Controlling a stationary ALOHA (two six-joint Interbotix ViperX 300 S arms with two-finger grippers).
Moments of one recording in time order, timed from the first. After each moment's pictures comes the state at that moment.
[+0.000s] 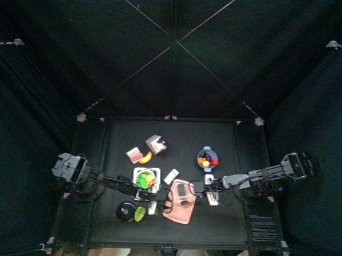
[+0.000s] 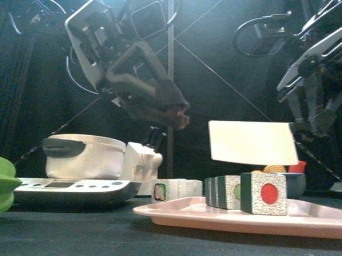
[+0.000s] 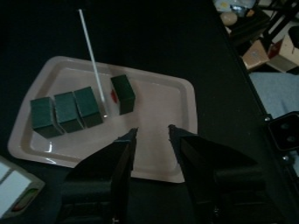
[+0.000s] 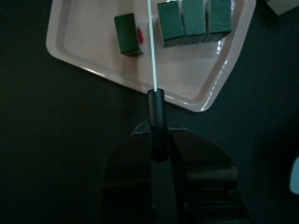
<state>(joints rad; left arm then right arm) -0.21 0.06 0.68 0.02 -0.22 -0.13 0.13 -0.41 0.87 0.10 0.62 0.06</state>
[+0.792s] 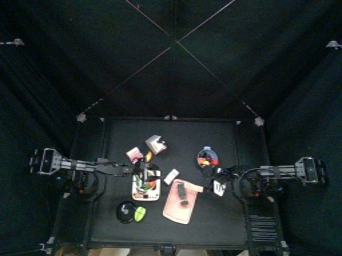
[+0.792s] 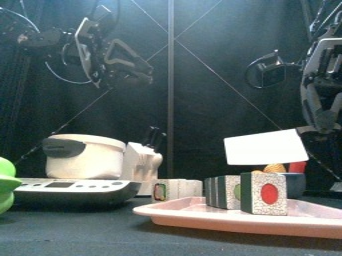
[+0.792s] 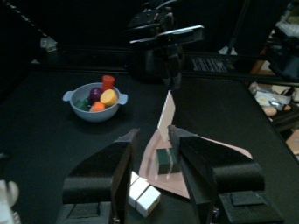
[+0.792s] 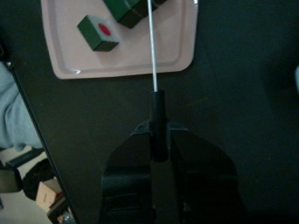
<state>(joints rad) 0.09 -0.36 0.95 0.11 -0.44 -0.13 -0.16 -0.55 0.98 0.39 0.67 0.08</state>
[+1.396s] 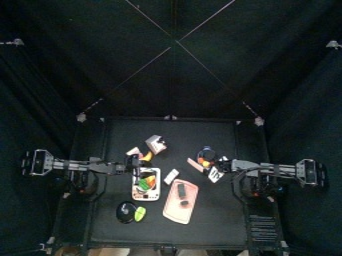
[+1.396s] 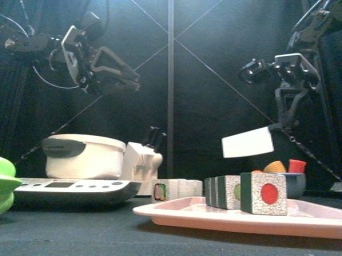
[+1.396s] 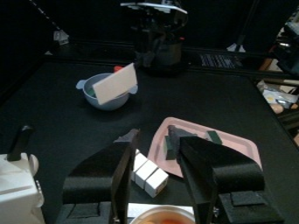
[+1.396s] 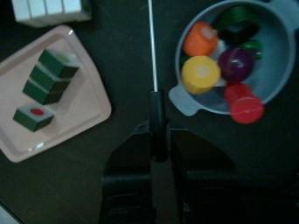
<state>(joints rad) 0.12 -0.39 1.01 0.11 -0.45 -0.13 -0.21 -0.56 0.80 -0.15 0.92 0.71</state>
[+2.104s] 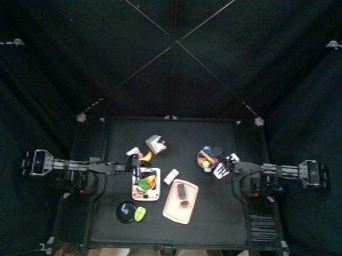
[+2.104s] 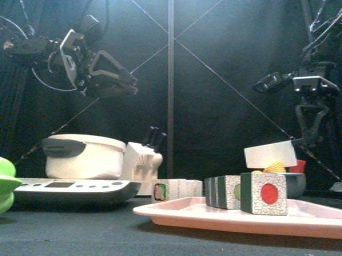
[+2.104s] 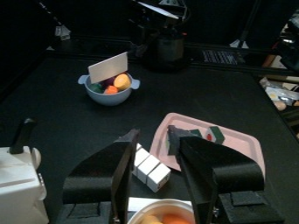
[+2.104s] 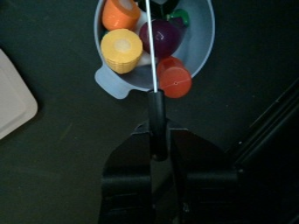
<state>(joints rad) 0.13 -0.39 1.03 0.11 -0.44 -0.13 -0.20 -0.61 0.93 -0.29 0.96 0.79</state>
